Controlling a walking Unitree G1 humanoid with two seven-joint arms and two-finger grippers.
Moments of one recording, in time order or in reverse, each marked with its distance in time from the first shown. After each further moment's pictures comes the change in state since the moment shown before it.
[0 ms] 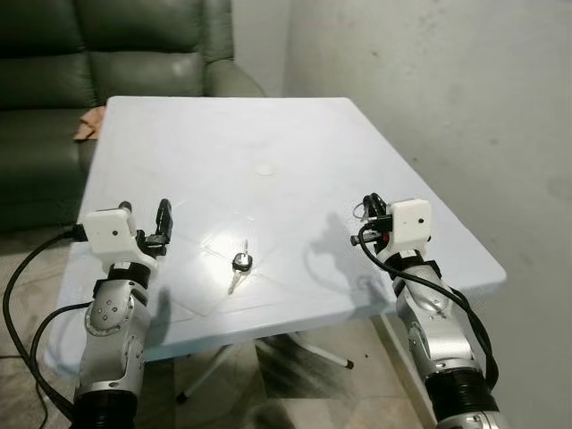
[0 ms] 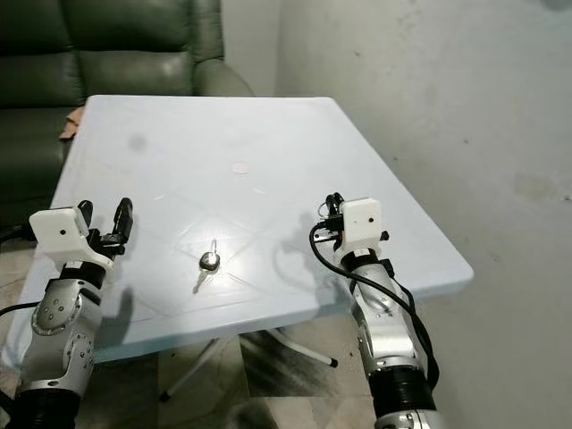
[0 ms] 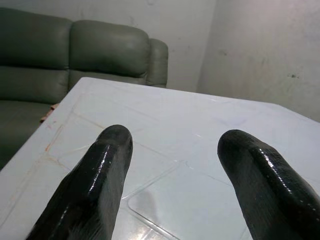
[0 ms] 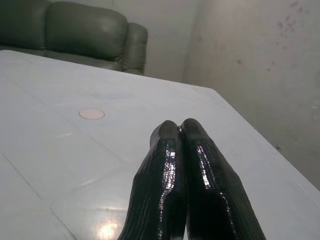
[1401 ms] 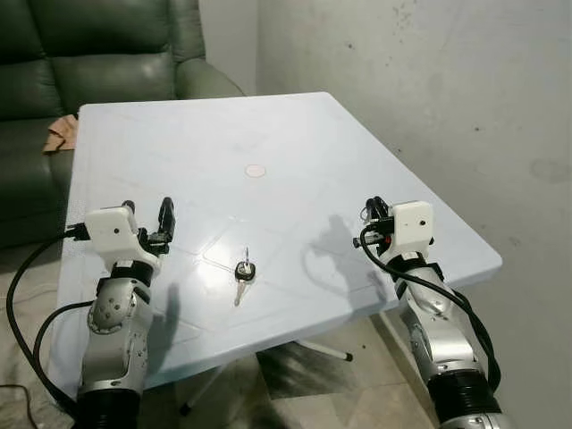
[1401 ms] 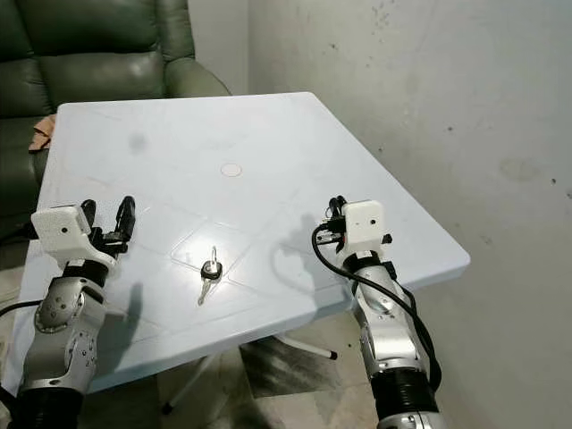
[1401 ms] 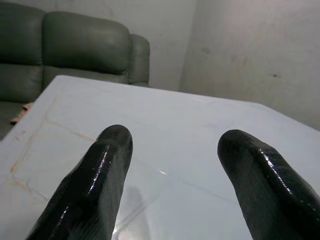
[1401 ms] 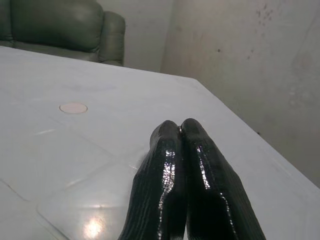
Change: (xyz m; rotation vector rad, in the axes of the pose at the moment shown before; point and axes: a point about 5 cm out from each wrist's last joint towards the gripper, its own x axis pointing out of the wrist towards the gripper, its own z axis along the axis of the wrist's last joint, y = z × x) left arm 0.001 -0.004 0.001 -0.028 0.007 -0.004; right arm -0.001 -0.001 -0.003 -0.004 0.023 -0.013
